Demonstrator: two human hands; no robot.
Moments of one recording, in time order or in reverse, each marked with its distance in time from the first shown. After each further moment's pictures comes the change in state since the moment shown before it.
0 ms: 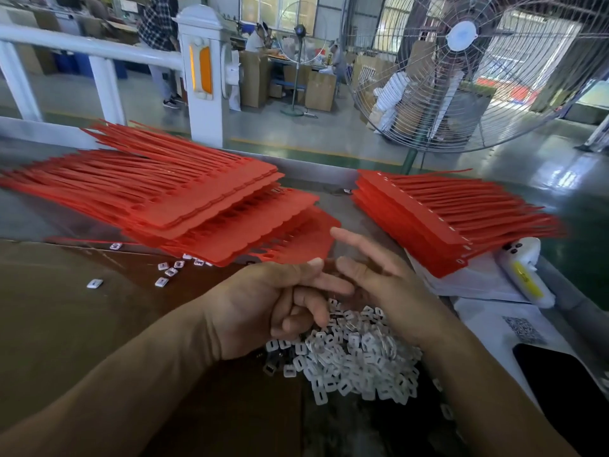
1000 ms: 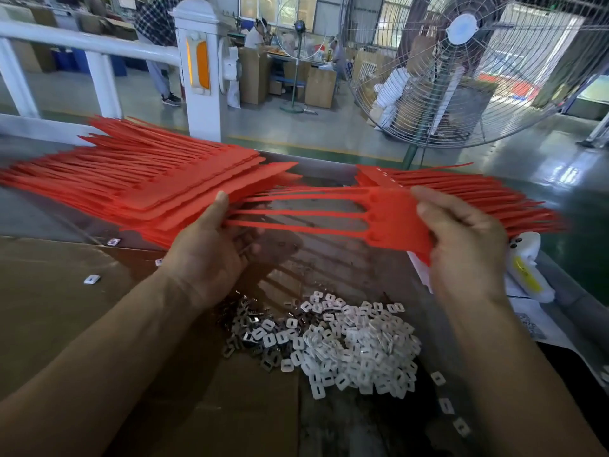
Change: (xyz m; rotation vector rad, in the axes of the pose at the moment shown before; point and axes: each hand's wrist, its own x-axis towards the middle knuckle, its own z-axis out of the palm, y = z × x) left_hand 0.011 0.024 -0.038 -0.304 0.666 0.349; right_hand 0.002 -0.030 -0.030 0.329 0.771 -0.277
